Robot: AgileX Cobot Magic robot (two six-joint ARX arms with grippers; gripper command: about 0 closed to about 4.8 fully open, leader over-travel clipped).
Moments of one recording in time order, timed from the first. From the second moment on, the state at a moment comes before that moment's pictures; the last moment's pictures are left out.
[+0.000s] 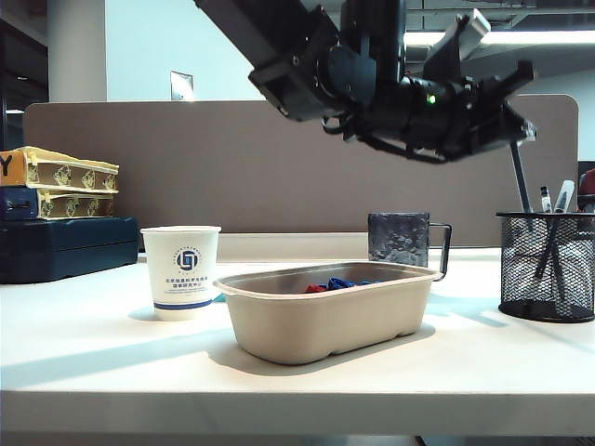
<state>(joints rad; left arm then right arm) -0.81 2.27 1.74 0.48 0.44 -0.12 -0.09 1.37 1.62 -0.72 -0.47 0.08</state>
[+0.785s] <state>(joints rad) -0.81 2.30 1.74 0.43 0.43 -0.12 -0.09 1.37 1.62 -0.73 -0.47 0.08</state>
